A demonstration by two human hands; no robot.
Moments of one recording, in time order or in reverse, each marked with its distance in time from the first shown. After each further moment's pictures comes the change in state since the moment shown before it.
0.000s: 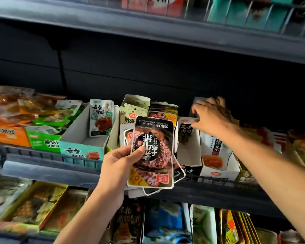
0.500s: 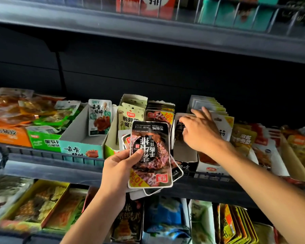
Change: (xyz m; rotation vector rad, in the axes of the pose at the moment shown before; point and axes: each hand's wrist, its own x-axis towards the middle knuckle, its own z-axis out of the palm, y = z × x) left_hand -0.011 -0.010 0.004 -0.023 0.034 -0.025; right_hand -0.048 -0.031 0.007 0.069 -0.024 -0.082
